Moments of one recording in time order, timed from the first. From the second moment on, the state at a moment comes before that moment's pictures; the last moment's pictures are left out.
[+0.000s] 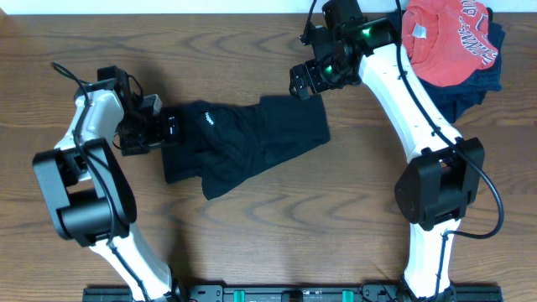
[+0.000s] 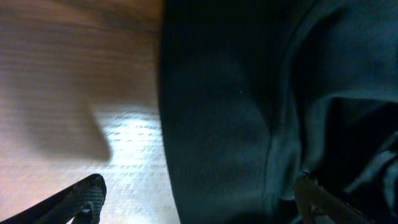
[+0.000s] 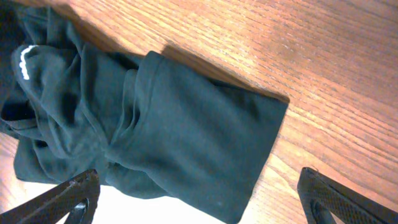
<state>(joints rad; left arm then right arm) 0.25 2.02 1.40 -0.98 0.25 0.14 0.34 2.14 2.04 -1.11 -0.27 -0.01</state>
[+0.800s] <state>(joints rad) 0.25 2.10 1.38 -0.96 0.44 0.22 0.34 2.14 2.04 -1.11 -0.26 -0.03</state>
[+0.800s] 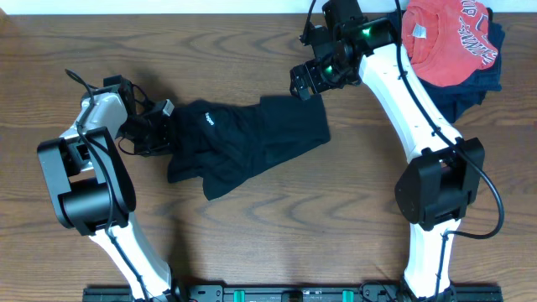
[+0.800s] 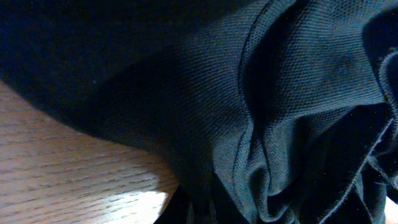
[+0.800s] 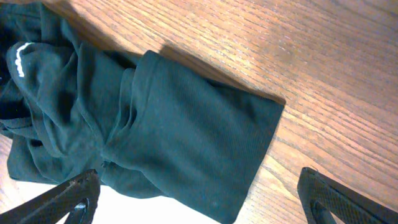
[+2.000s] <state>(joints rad) 0.29 1.82 1.40 -1.04 0.48 0.13 0.33 2.16 1.55 -0.72 -0.54 0.11</state>
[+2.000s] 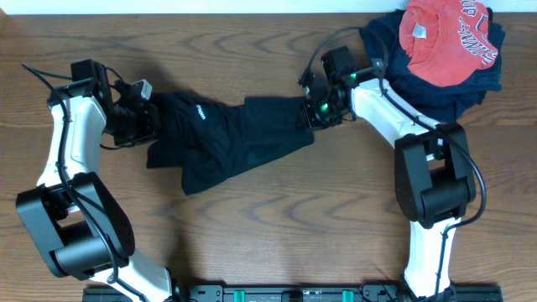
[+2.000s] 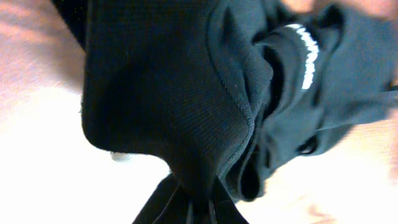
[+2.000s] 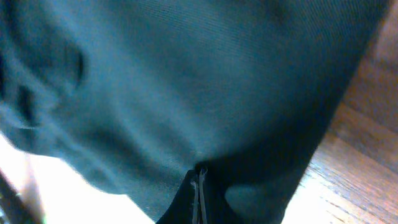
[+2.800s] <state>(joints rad) -0.19 1.76 1.41 -0.73 0.74 -0.02 0.32 2.23 1.56 -0.69 -0.59 0.13</state>
